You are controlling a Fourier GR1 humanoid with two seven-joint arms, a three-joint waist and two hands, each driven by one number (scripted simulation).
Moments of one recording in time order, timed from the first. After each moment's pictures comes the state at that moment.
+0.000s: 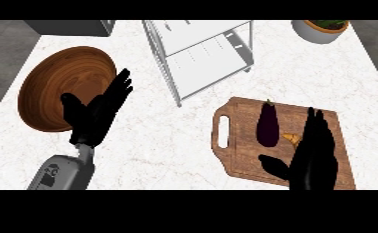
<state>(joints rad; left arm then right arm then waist) -0.19 0.24 -0.21 -1.49 0.25 0.07 0.21 0.15 -0.01 0.27 -1.78 1.32 -0.33 0.84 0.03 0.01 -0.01</state>
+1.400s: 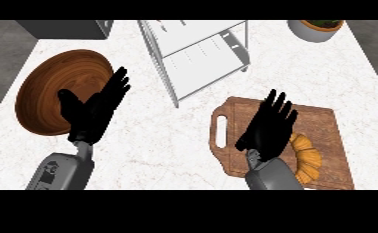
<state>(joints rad) -0.20 0.22 -0.17 -1.47 0.24 0.06 0.22 -0.24 -0.01 0.41 -1.43 1.35 -0.06 1.24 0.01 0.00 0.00</state>
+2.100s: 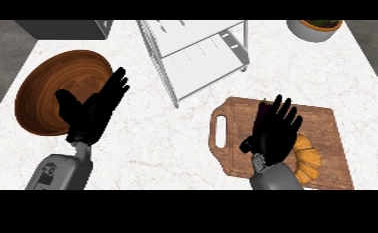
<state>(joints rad) -0.19 0.22 -0.16 -1.48 0.23 0.05 0.23 -0.18 -0.01 0.37 -1.39 1.38 -0.16 1.20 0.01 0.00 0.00</state>
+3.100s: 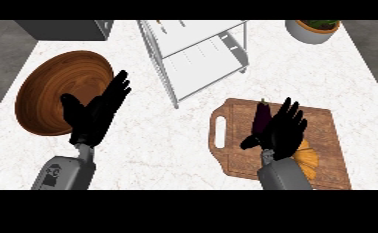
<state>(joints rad) -0.17 0.18 -0.14 -1.46 0.20 0.01 0.20 -0.20 0.00 0.22 -1.24 1.30 -0.34 1.10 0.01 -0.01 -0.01</state>
